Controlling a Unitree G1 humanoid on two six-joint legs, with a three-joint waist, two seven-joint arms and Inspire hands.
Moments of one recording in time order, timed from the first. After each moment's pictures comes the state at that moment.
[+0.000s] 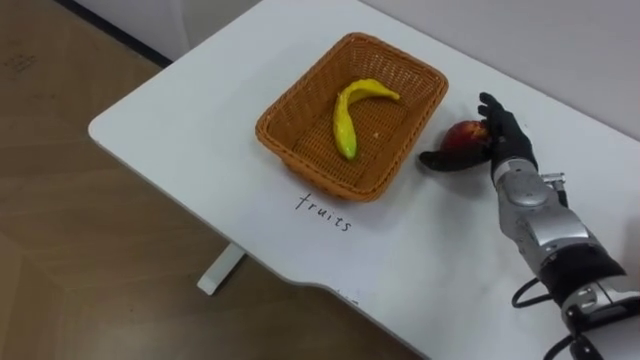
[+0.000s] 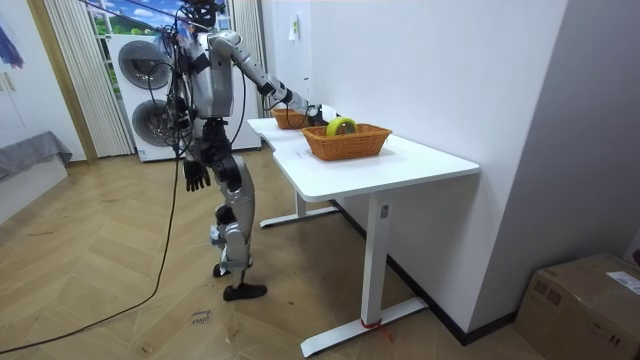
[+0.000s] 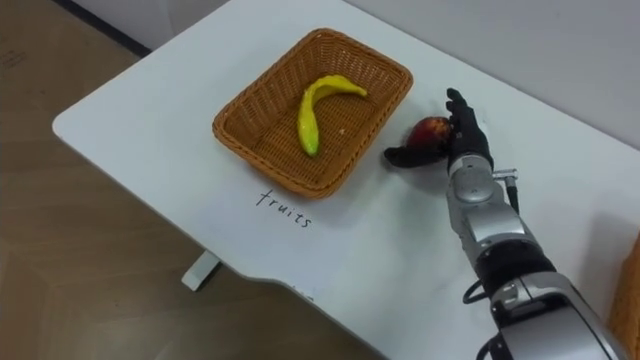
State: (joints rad) left arm 0.23 0.24 -0.02 0.97 -0.09 0.15 0.22; right arm -0.62 -0.38 0.29 0.94 0.29 0.03 -0.23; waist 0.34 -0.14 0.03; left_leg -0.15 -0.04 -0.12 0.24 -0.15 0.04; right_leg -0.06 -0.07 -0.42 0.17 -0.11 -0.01
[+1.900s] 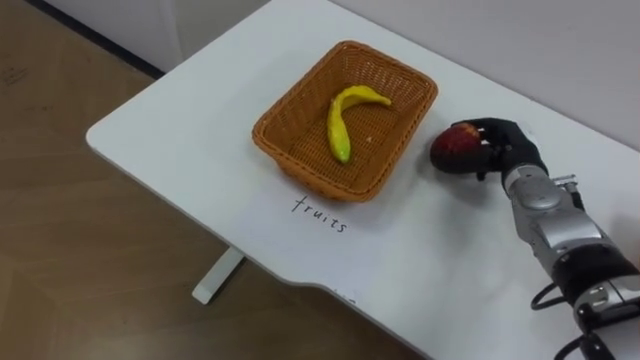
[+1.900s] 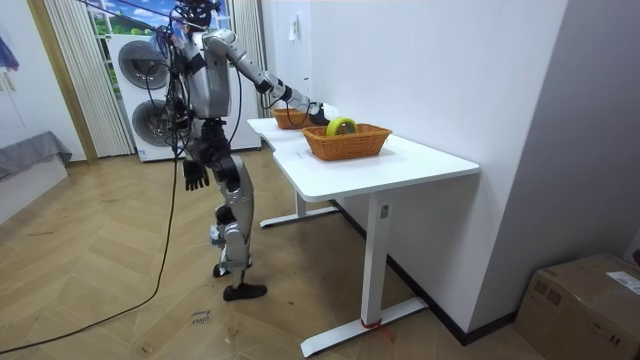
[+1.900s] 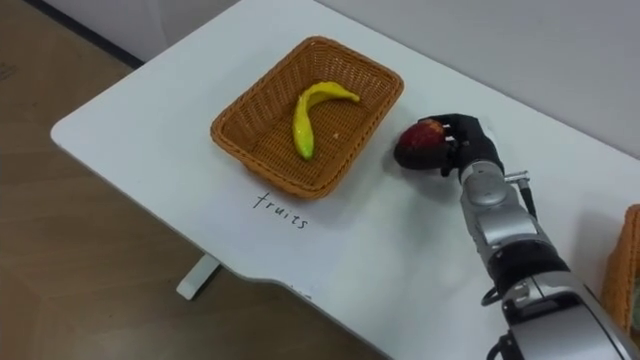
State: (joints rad) left arm 0.23 0.25 0.00 0.96 -0.07 0.19 0.23; right arm -0.63 -0.42 0.28 0.96 0.20 0.07 -0.14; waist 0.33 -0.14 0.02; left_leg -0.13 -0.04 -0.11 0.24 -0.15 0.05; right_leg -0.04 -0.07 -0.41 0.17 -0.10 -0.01
